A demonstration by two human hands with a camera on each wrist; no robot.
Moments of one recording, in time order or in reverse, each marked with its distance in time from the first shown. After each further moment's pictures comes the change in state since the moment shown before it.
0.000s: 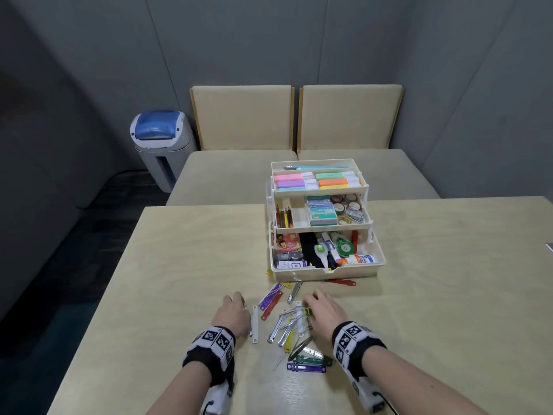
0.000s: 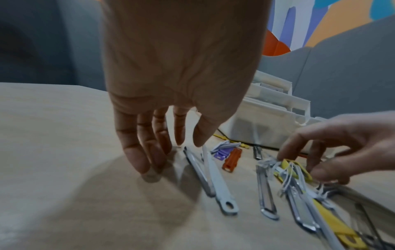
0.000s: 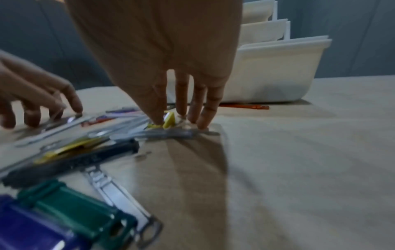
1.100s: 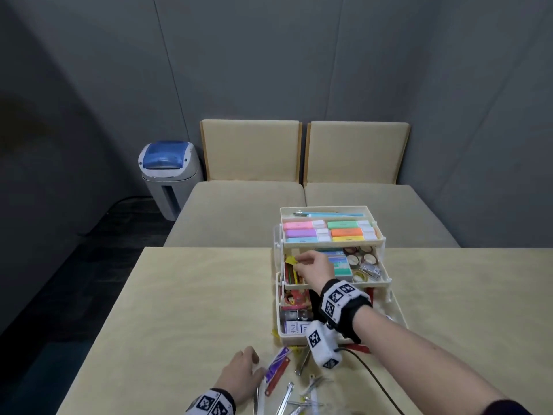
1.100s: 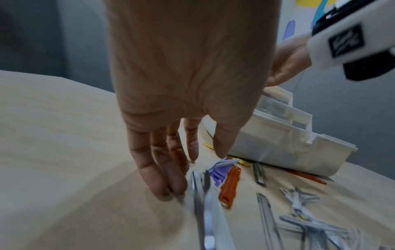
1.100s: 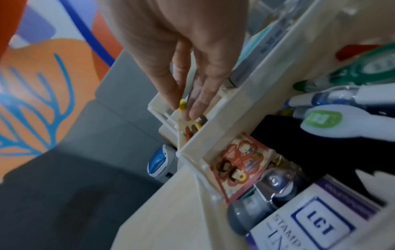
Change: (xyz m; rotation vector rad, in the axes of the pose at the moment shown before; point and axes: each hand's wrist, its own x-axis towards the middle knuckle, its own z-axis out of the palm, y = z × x) left_hand 0.026 0.008 -0.014 -0.139 -0.094 0.148; right_hand 0.151 -0.049 -0.141 0.832 0.293 0.256
